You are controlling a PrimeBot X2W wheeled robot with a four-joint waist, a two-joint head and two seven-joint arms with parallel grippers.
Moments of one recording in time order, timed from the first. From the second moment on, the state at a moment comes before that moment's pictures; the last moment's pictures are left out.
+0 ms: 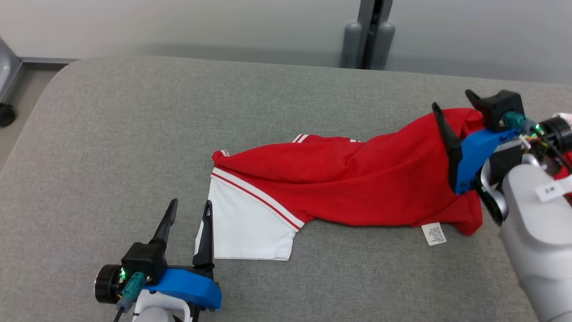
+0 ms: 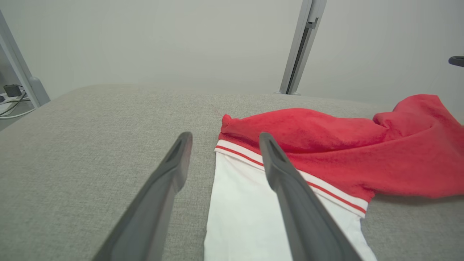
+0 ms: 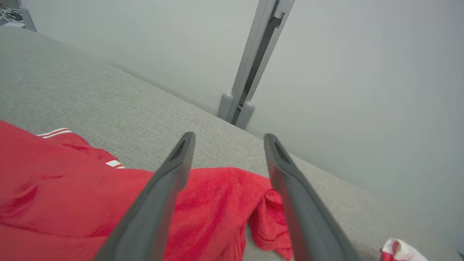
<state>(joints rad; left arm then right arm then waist) -0.16 0.21 -0.42 0.28 -0.42 0.11 -0.26 -0.77 -0.29 0.24 0.78 0.08 0.13 -0.03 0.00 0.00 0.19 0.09</state>
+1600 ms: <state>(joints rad) -0.08 0.22 -0.38 0.27 -0.42 0.12 -0.26 -0.27 -0.14 0.10 0.54 0.06 0.13 0.02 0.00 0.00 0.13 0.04</state>
